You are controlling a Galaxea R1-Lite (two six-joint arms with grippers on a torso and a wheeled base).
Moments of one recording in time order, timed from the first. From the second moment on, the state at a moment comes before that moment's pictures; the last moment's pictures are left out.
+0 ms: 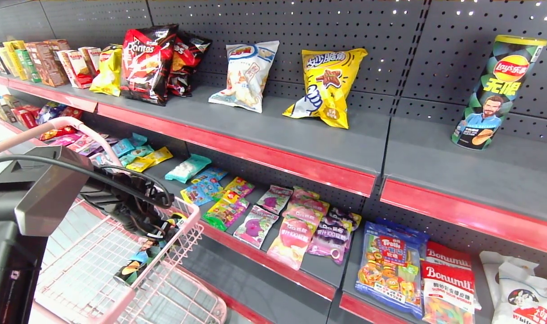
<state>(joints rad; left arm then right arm) 0.10 2.54 -1.62 0.44 -0.28 0.40 0.00 0.00 0.00 0.00 0.03 0.00</state>
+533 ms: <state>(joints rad) 0.10 2.54 -1.59 0.43 -0.28 0.40 0.00 0.00 0.00 0.00 0.03 0.00</state>
